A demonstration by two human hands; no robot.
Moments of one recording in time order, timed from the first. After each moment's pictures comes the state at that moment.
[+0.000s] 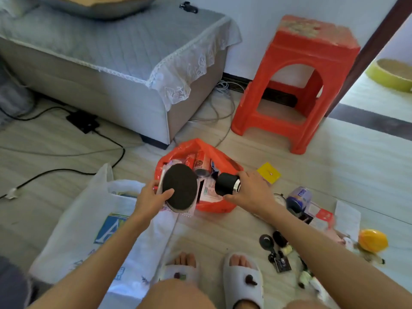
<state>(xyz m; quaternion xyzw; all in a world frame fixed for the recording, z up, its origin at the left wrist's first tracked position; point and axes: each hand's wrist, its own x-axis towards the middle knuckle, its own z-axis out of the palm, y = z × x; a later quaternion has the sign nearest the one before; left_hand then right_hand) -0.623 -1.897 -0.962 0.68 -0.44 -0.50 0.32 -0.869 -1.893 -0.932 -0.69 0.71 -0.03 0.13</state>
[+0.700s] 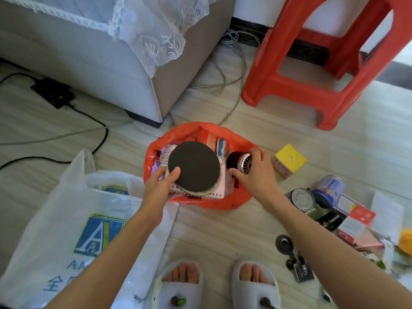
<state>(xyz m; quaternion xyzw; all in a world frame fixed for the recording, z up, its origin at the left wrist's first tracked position) -0.667 -1.969 -1.024 0.64 -0.27 -0.60 0.41 -0.885 -1.980 -1.039 -0.59 0.77 -0.17 0.20</state>
